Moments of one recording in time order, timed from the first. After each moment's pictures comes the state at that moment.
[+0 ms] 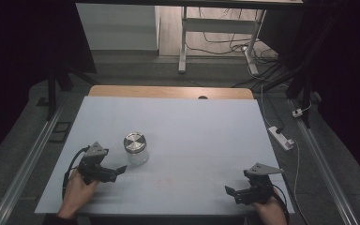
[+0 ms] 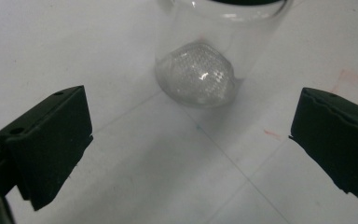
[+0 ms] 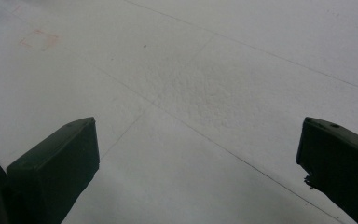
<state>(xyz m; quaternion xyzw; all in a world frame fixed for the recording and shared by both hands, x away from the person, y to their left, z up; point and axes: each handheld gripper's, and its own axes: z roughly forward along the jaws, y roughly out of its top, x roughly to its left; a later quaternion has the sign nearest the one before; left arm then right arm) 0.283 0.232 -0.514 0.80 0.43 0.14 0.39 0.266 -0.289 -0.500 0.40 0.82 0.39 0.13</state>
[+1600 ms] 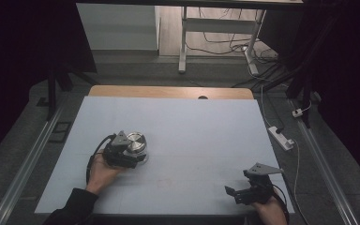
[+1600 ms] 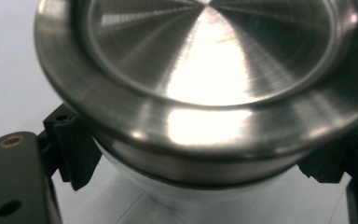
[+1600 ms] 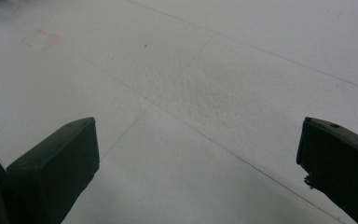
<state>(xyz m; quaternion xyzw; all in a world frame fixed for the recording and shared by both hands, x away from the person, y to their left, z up) 0.333 0.184 -0.518 0.84 0.35 0.15 0.39 0.266 -0.289 -0.500 0.39 0.82 0.39 0.12</state>
